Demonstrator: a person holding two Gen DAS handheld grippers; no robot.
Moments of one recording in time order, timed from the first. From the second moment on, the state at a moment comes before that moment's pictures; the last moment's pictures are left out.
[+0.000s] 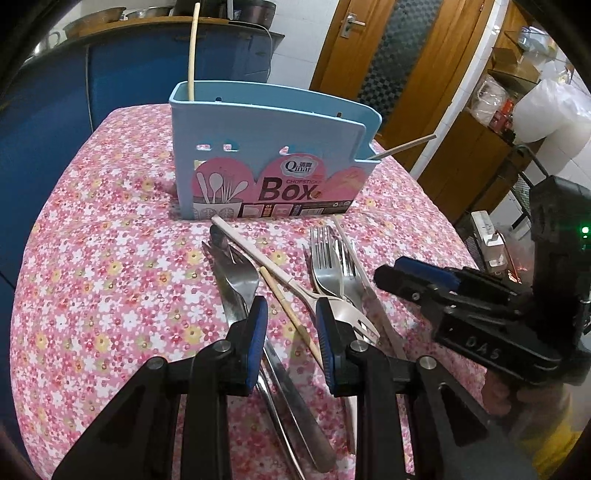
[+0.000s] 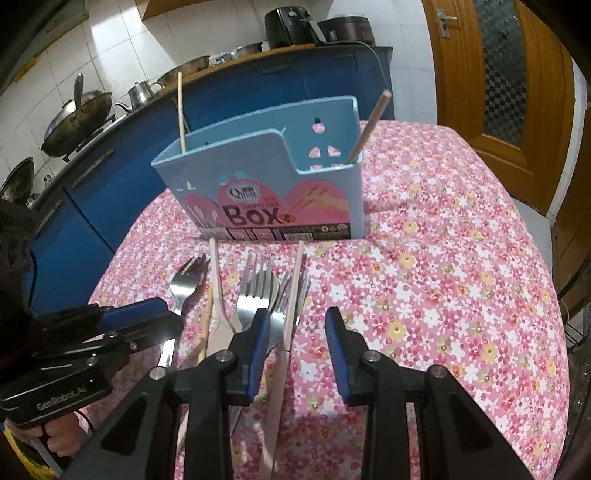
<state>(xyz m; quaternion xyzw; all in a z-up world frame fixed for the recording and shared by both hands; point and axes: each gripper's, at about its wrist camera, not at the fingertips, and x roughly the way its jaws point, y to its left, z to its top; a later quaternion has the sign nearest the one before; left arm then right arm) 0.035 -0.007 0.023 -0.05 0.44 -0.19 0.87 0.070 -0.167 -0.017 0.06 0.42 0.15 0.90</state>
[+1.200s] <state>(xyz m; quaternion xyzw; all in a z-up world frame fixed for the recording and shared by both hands) 0.106 -0.022 0.000 -0.09 0.50 -0.14 0.85 0.058 -0.199 -0.012 0.10 0.40 0.18 0.90</state>
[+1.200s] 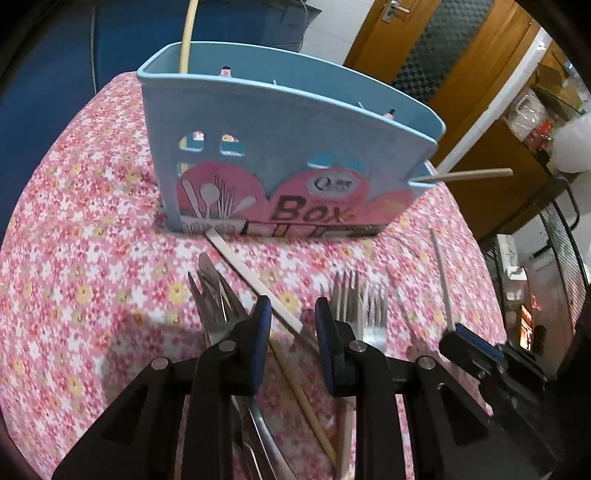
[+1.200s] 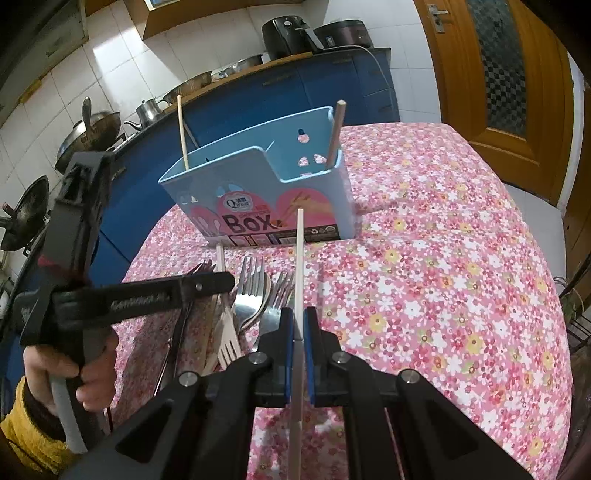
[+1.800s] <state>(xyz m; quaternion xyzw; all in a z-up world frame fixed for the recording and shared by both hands) 0.139 -0.024 -0.004 -0.12 0.55 -0.08 0.83 0.058 -0.215 -0.020 0.13 0.39 0.18 0.89</state>
